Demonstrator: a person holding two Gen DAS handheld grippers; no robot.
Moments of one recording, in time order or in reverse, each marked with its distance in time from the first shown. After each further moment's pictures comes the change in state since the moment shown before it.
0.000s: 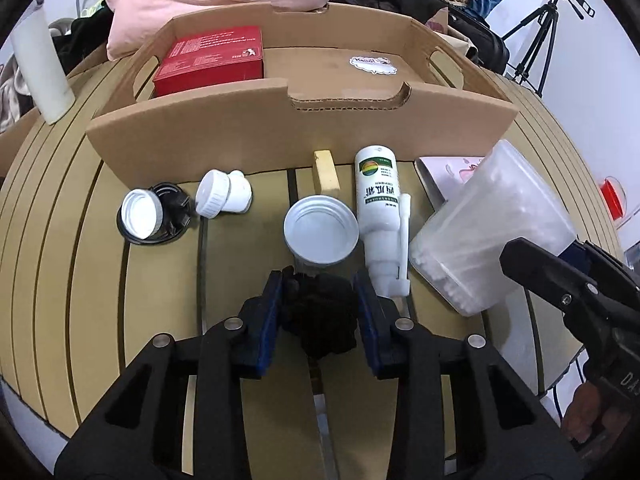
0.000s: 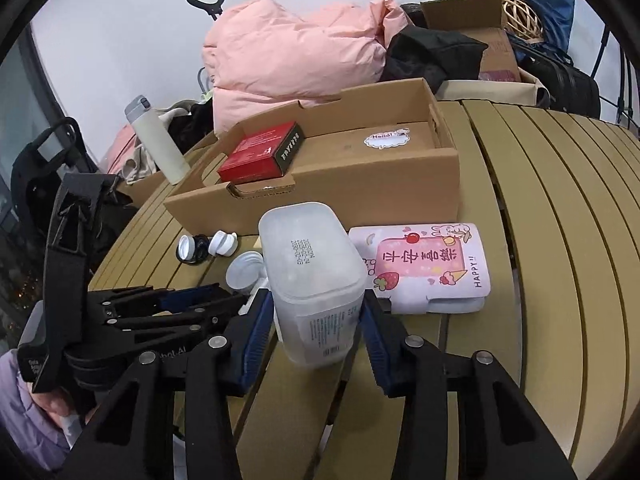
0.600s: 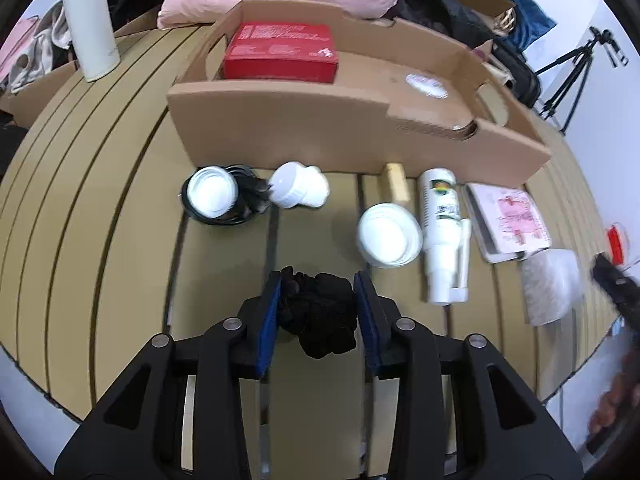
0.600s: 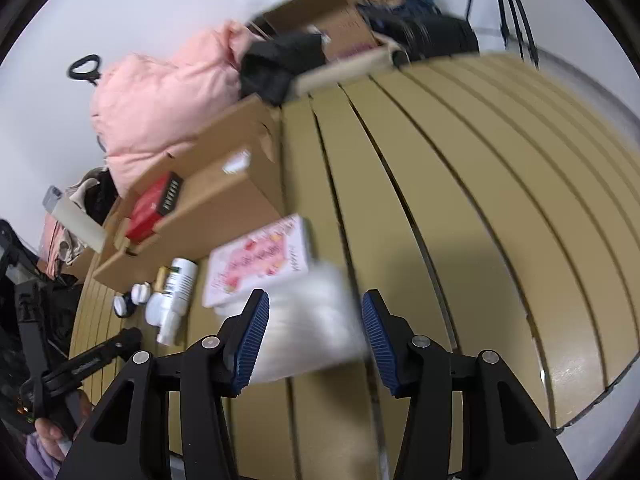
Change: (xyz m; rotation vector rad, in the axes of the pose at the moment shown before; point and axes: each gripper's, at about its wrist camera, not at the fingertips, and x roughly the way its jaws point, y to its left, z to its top) left arm -0.004 0.036 0.005 -0.156 0.007 0.034; right arm -0.062 -0.069 -0.005 0.322 -0.033 -0.224
